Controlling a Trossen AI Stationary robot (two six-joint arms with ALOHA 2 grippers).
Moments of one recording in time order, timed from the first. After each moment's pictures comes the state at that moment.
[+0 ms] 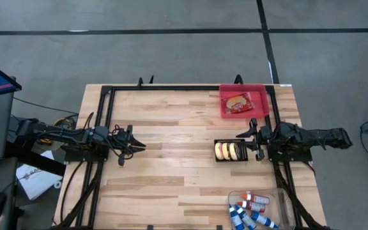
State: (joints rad) left arm -0.10 0.38 0.02 0.20 -0.01 -0.19; right arm 0.06 0.01 0.01 0.02 0.02 0.08
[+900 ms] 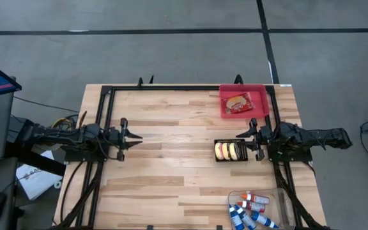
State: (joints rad) left arm -0.08 0.18 0.02 0.17 -0.10 0.12; right arm 0.06 0.01 0.01 0.02 0.02 0.08
